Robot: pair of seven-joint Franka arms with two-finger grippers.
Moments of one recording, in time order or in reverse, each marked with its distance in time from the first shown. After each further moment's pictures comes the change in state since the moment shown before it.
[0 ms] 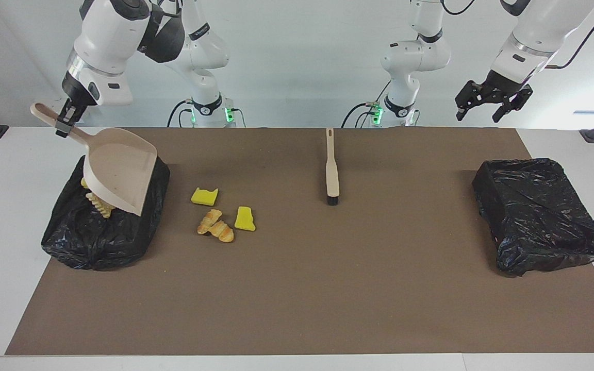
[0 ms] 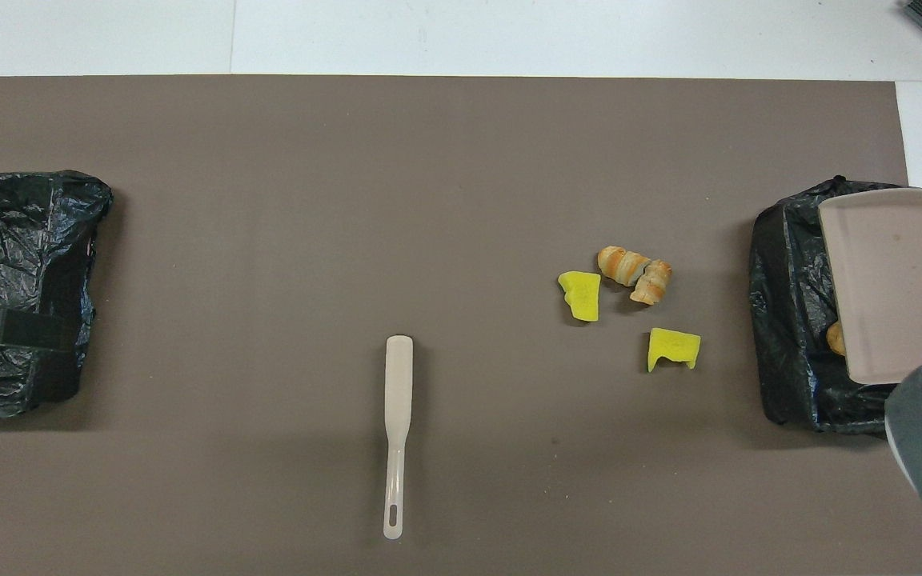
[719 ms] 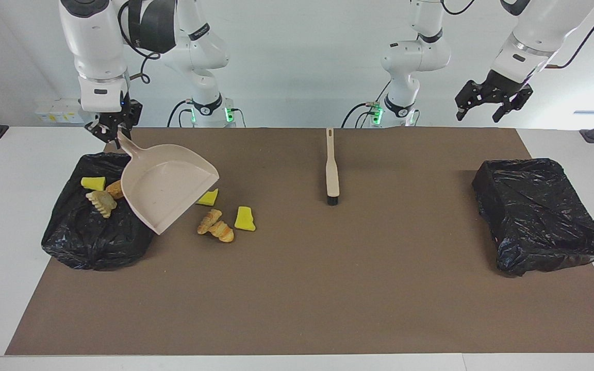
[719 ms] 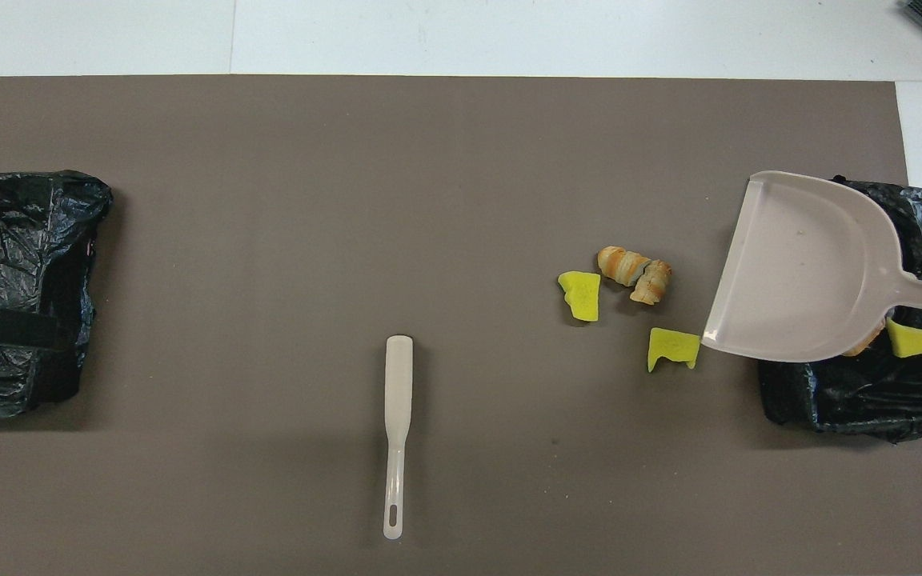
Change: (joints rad) left arm 0.000 0.000 -0.001 0.001 0.000 0.000 0.000; right arm -0.016 0.011 -0.002 -0.009 0.472 -0.062 0.530
